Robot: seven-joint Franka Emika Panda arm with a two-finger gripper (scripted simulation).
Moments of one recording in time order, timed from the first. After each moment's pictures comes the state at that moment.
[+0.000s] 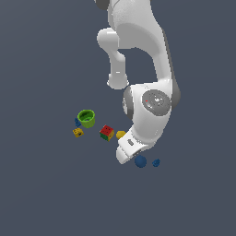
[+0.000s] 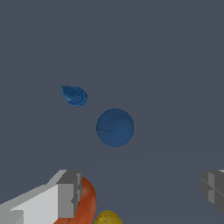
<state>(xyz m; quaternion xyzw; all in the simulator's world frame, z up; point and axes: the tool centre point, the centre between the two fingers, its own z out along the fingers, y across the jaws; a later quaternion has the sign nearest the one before) 0.099 0.084 0.128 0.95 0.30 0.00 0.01</state>
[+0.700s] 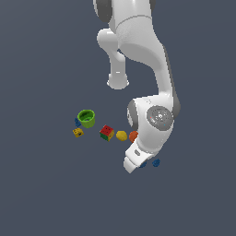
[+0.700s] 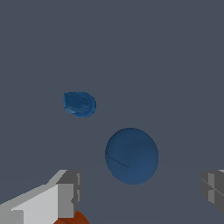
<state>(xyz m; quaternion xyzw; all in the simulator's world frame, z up) 0.108 0.108 0.082 0.94 0.35 0.00 0.00</state>
